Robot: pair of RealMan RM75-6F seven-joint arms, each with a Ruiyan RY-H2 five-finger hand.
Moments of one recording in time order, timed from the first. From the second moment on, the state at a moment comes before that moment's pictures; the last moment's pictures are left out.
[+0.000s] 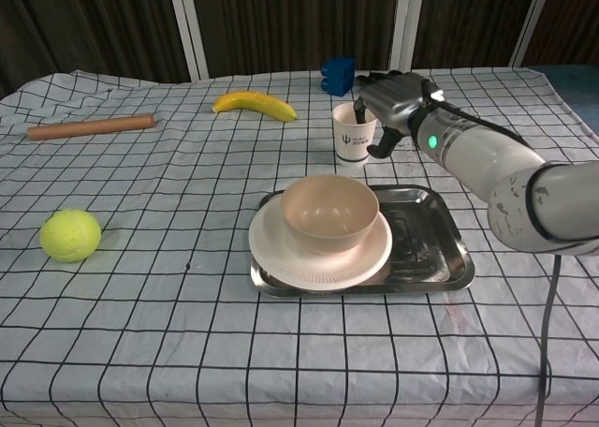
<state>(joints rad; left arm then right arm) -0.10 -1.55 -0.14 -1.00 1.35 1.48 0.05 0.99 -1.97 0.33 -0.74 -1.01 0.87 -0.57</state>
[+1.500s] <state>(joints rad) -0.10 -1.55 -0.14 -1.02 1.35 1.48 0.08 0.77 -1.55 0.11 -1.65 -1.28 1.06 -0.54</state>
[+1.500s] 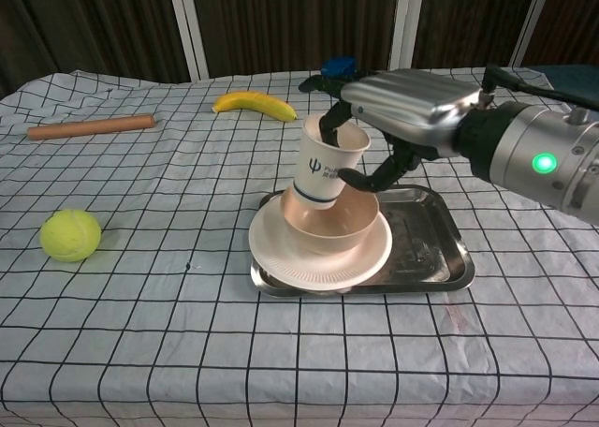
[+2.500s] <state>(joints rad) -0.09 -1.54 -0.14 -1.03 1.35 1.49 0.07 0.74 -1.60 0.06 -1.58 -1.33 1.06 -0.63</state>
